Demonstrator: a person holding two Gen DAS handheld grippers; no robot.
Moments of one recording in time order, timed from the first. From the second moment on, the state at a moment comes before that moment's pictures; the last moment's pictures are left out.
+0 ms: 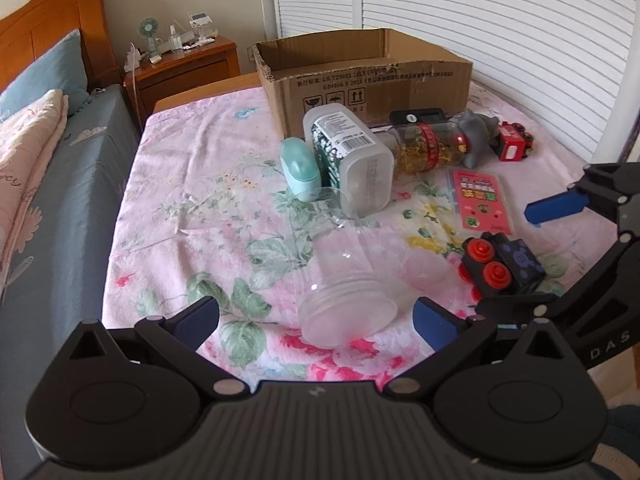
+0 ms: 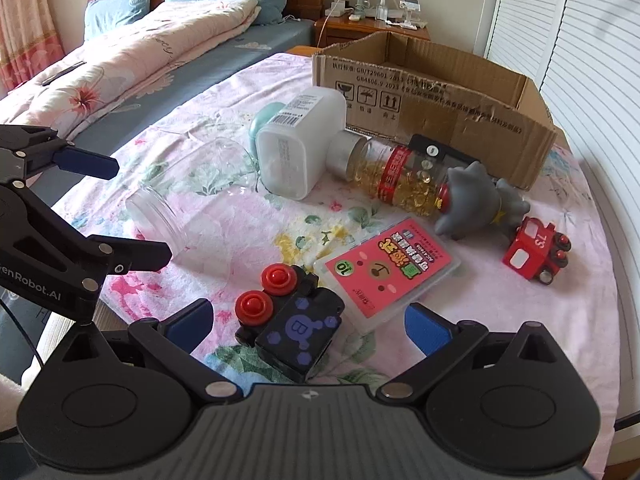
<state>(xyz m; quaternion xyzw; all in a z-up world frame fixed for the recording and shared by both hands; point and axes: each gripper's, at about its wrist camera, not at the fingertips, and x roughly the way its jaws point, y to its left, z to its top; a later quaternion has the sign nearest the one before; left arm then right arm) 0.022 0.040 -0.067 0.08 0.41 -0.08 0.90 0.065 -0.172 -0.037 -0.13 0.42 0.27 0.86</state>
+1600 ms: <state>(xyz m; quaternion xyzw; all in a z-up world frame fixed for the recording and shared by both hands) 0.036 0.096 -0.075 -0.01 0.40 -0.01 0.91 0.050 -0.216 -0.055 -0.12 0.39 0.24 0.88</state>
